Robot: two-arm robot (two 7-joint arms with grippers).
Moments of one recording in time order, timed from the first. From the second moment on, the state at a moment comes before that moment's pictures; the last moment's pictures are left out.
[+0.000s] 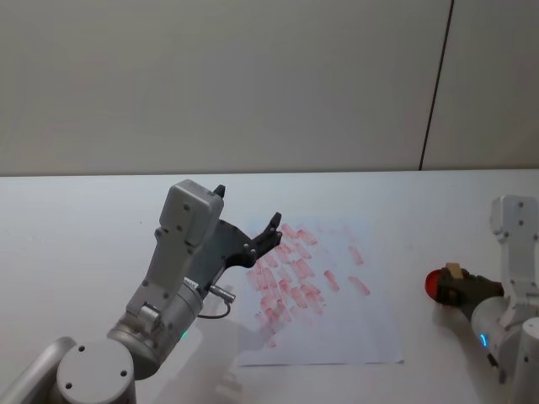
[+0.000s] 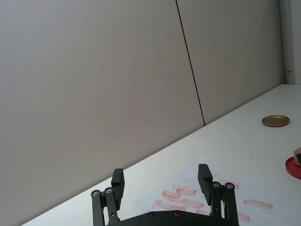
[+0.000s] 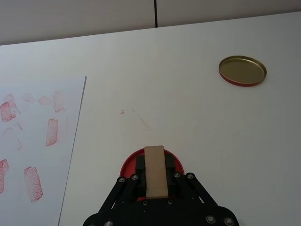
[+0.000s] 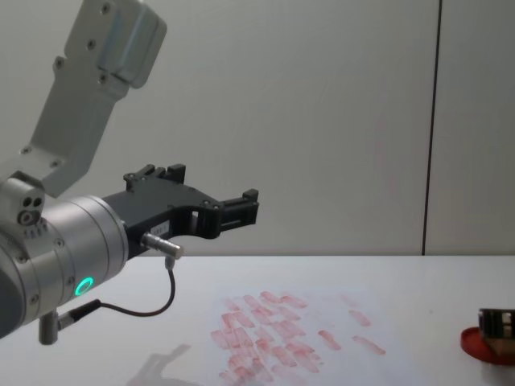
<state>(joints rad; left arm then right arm) -0.24 0.38 0.45 -1.63 -0.20 0.01 -0.01 0.21 0.11 -0.20 -1.49 0.32 0.53 -0.25</state>
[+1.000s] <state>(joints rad) -0.24 0.38 0.45 -1.63 -0.20 0.01 -0.01 0.22 0.09 -0.21 -1.57 0.26 0.56 -0.22</state>
